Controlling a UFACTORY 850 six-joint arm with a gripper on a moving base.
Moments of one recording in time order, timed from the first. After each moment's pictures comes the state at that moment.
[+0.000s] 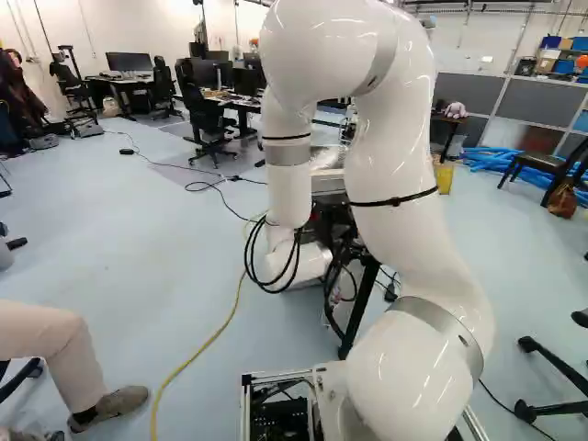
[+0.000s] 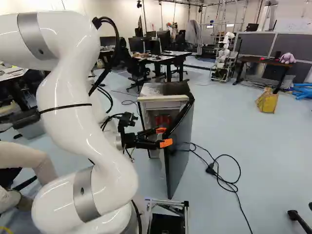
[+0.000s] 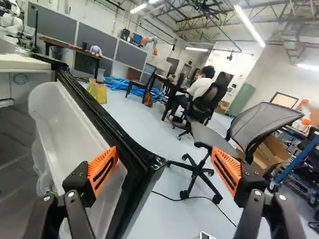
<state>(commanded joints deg) 28.0 -30.8 -21.4 103.3 86.1 -11.4</state>
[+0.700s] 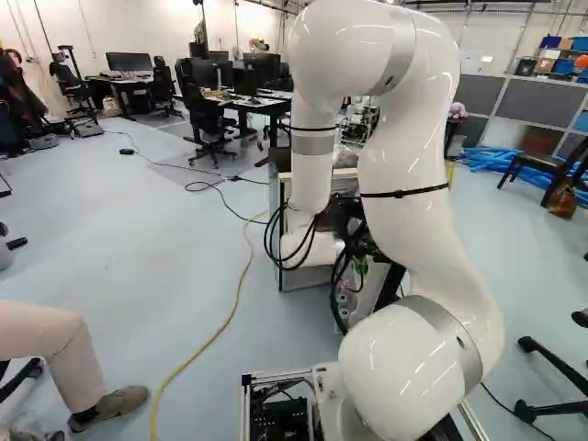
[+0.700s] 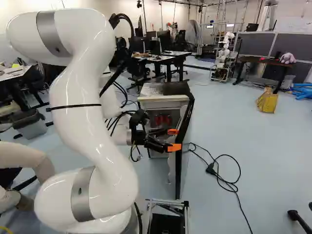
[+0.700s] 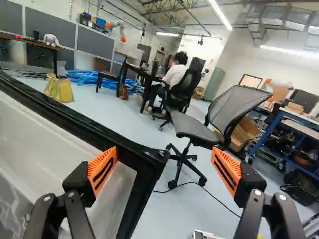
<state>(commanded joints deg) 16.4 -30.8 -24.7 104.3 86.1 -11.4</state>
